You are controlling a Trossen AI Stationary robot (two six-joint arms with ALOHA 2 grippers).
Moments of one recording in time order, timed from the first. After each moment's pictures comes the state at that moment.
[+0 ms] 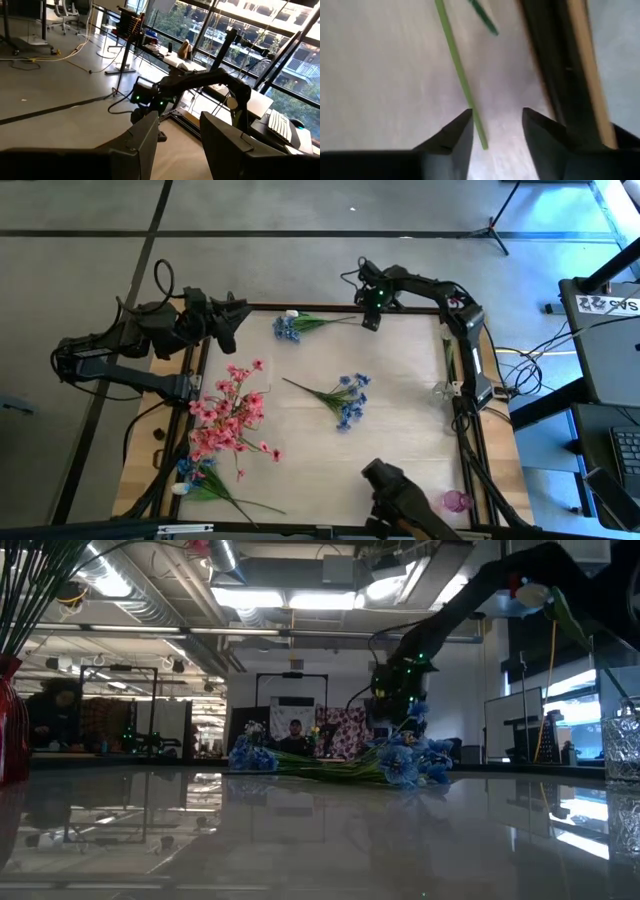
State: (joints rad) left arm 0.06 0.81 1.11 -0.39 -0.59 -0.41; right arm -0.85 2.18 1.67 -0.91 -0.14 -0.50
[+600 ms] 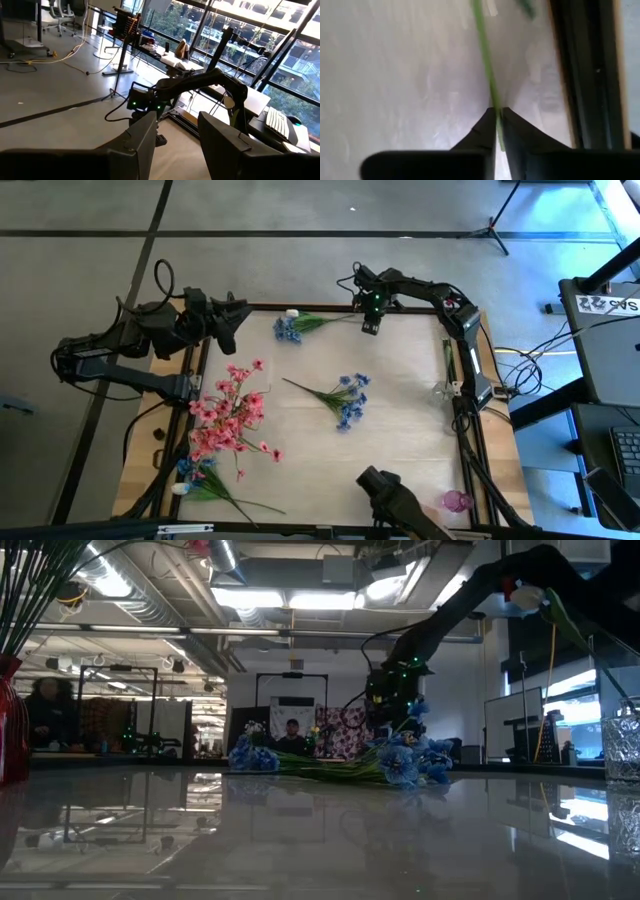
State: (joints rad) left arm 0.06 0.81 1.11 -0.39 -0.59 -0.39; right arm -0.81 2.21 1.68 -0.96 -0.10 -0.54
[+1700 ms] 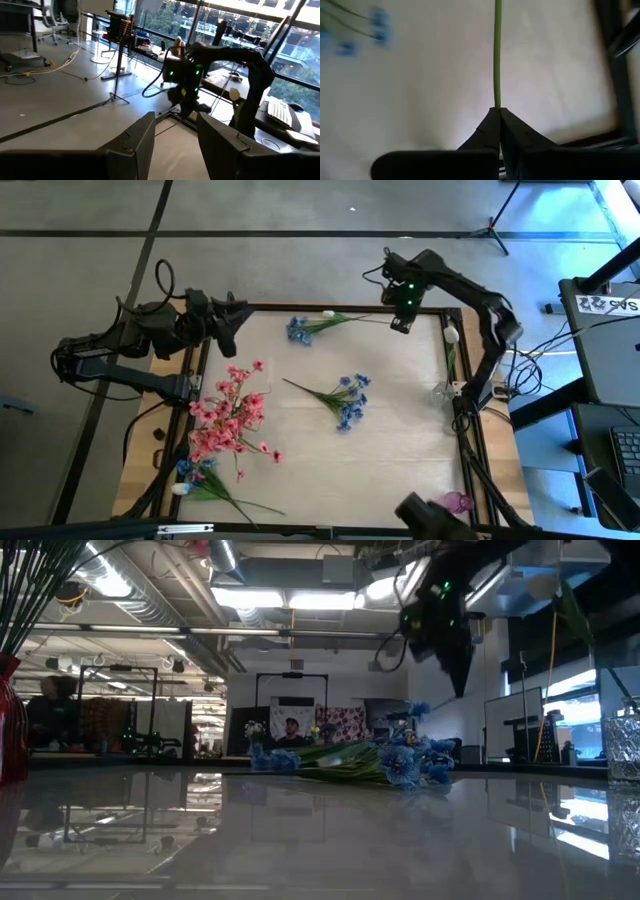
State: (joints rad) left arm 0.06 0.81 1.11 -0.39 -0.56 -0.30; right arm -0.82 1.80 1.67 -1.48 -0.11 -0.39
